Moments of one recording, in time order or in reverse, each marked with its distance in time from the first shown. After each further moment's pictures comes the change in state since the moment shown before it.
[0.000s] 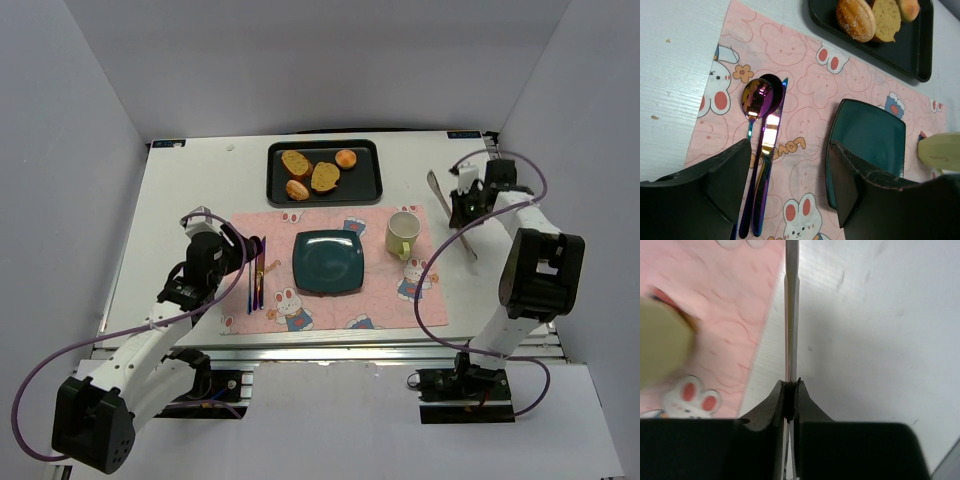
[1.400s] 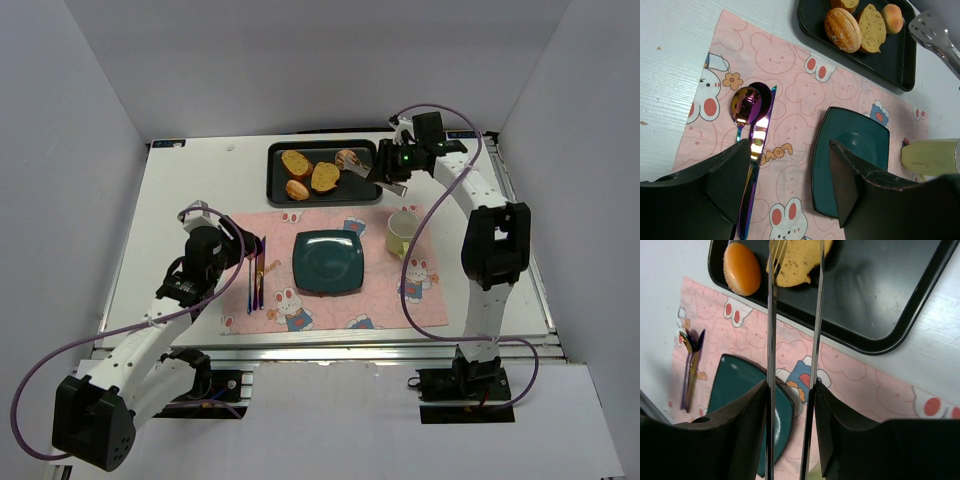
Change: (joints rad) left arm 0.000 0.016 0.055 -0.006 0.002 -0.037; right arm 0.357 0.273 0.580 -0.029 -0.220 0.582
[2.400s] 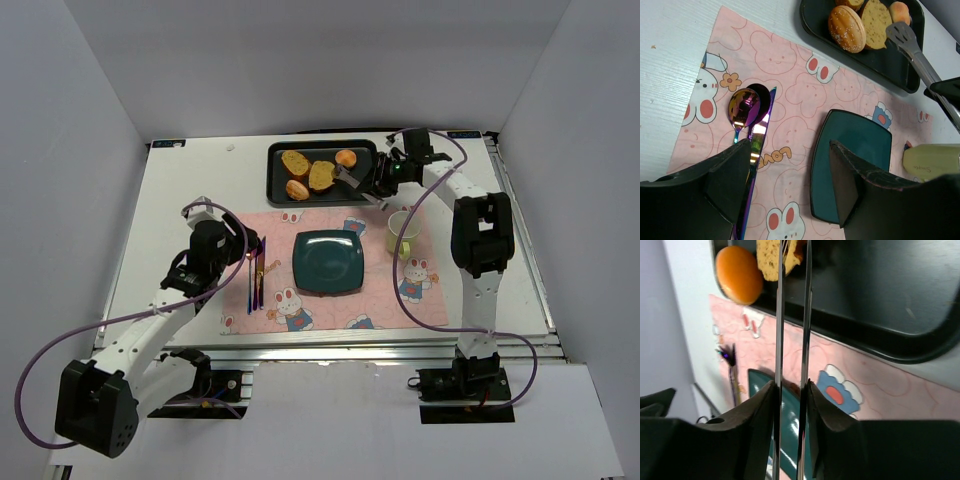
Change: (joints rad) left arm 0.000 0.078 0.035 0.008 0.000 -0.016; right arm 0.002 0.171 -0.024 0.120 -0.104 0.366
